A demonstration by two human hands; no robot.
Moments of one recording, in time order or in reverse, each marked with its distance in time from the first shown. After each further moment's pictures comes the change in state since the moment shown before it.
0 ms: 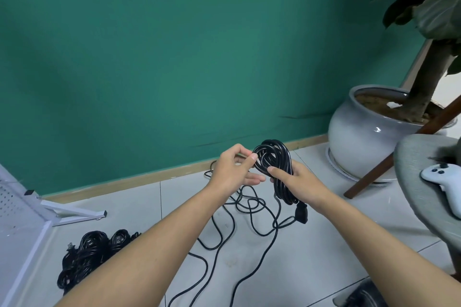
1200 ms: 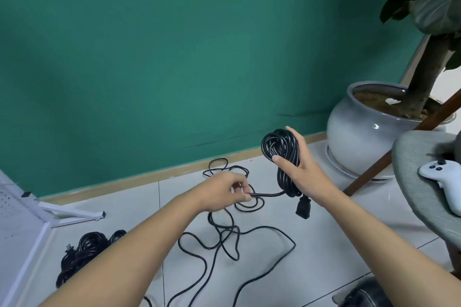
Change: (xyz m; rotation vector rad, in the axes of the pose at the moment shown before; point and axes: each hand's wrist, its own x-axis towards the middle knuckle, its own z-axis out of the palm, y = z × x) left_hand -0.004 -0.020 -0.034 0.874 -0.437 0.148; right_hand 0.005 0.003 -0.019 -0.038 0.125 -0.184
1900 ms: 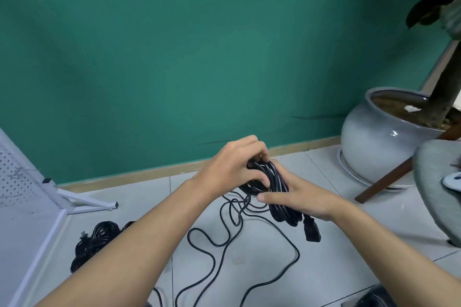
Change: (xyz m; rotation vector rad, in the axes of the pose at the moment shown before) left_hand -0.020 0.023 -0.041 0.039 0.450 0.429; right_hand -0.021 -0.038 0.037 -0.051 -0.587 0.020
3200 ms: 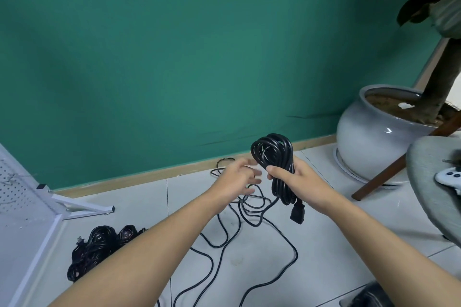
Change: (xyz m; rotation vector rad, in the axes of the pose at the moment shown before) left_hand -0.006 -0.013 0.056 -0.715 -0.019 -0.836; right_hand 0.006 0.012 -0.010 0.151 0.399 0.072
